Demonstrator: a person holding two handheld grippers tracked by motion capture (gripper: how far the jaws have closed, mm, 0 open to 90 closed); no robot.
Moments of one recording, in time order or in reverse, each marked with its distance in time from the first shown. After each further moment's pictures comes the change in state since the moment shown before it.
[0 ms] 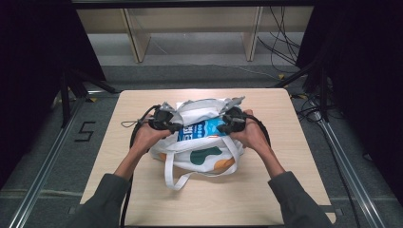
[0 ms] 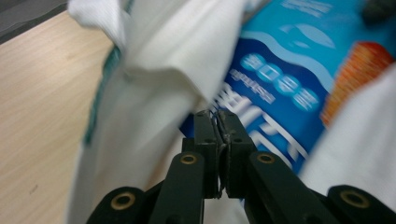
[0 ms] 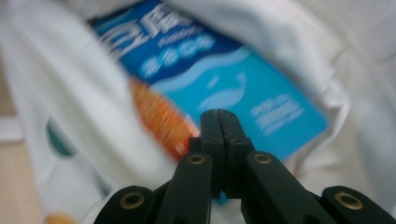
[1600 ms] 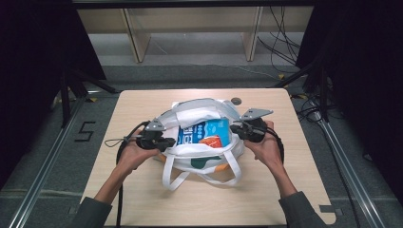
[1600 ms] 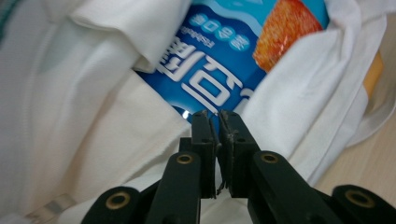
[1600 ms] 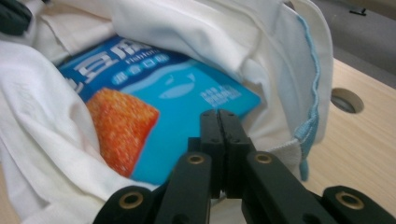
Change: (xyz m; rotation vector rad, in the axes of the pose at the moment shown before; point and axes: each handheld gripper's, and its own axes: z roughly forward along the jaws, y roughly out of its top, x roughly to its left) left arm -0.024 -0.057 -0.050 -0.091 -0.056 0.050; right arm 0.003 -0.050 -0.032 -0.254 -0.134 0.108
